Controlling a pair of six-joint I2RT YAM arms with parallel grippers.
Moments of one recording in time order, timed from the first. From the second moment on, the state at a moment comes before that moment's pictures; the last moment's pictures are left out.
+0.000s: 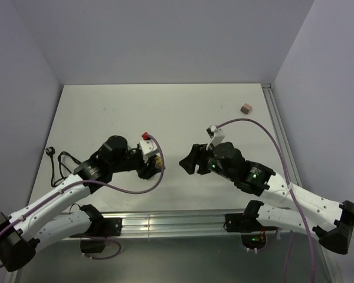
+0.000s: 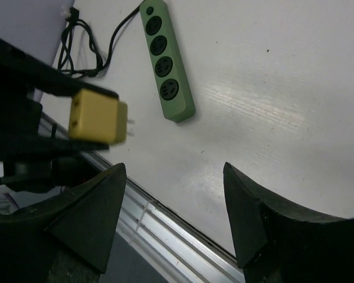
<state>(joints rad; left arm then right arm) -0.70 0.89 0.71 -0.22 0.45 0.15 0.98 0.82 0.74 -0.35 0.17 0.72</state>
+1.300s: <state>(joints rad) -1.12 1.07 0.73 -0.10 0.13 0.18 0.92 1.07 0.90 -0.53 -0.20 0.68</state>
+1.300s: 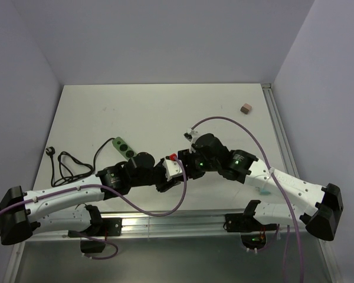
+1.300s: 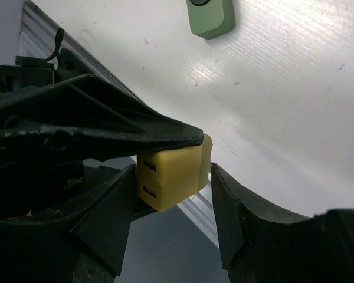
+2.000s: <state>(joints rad) -1.12 1.07 0.73 -0.14 0.08 0.13 0.93 1.11 0.89 -0.48 -0.19 0.71</state>
